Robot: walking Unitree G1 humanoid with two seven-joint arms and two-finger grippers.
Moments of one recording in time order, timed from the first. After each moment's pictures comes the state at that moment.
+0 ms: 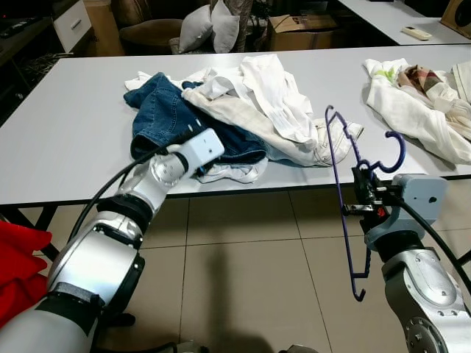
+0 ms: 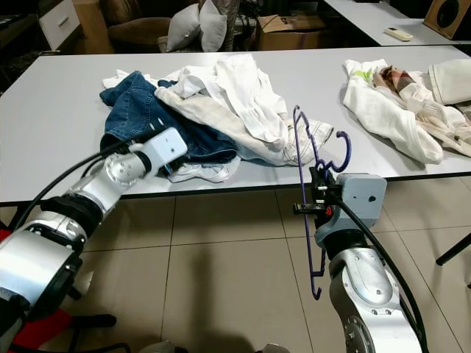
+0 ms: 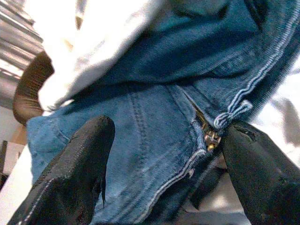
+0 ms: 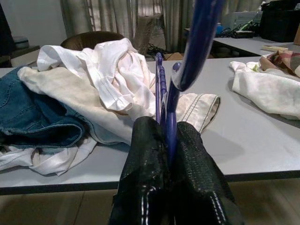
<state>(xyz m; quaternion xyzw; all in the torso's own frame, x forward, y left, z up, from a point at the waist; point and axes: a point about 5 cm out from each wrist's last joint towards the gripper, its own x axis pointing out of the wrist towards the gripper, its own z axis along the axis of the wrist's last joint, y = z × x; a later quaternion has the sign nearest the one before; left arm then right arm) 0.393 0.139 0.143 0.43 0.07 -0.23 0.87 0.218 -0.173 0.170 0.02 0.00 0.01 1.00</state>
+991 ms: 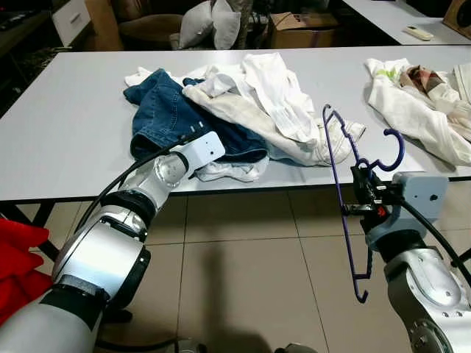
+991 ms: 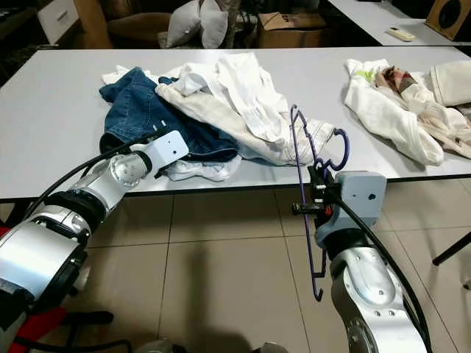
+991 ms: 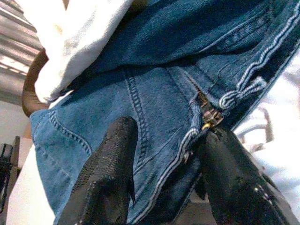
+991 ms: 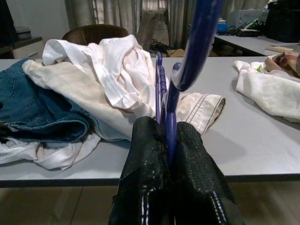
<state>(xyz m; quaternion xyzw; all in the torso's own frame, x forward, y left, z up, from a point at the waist) 0.394 0.136 0.137 0.47 0.09 -0.22 0.85 0.213 -0.171 0.177 0.01 0.00 0.02 1.00</state>
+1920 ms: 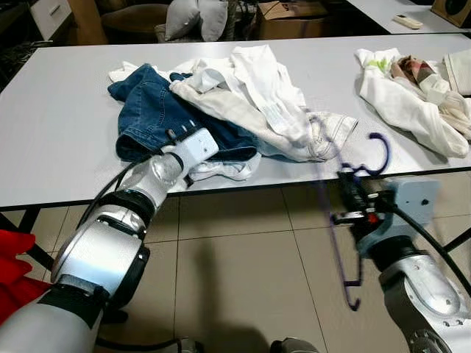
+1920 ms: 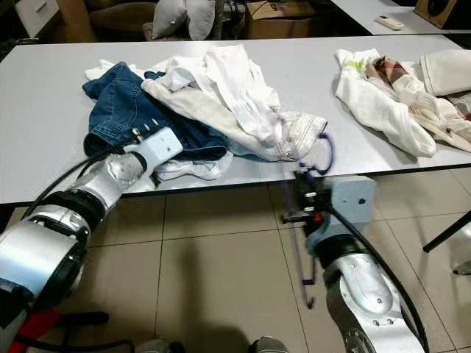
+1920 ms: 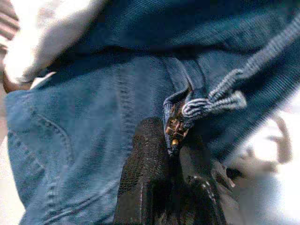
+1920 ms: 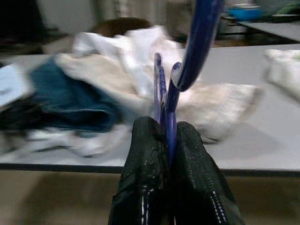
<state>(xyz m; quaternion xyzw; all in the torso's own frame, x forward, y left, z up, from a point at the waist) 0.398 0.149 0.142 0.42 0.12 -0.18 0.88 0.205 -0.153 0.179 0.03 0.01 0.11 0.99</state>
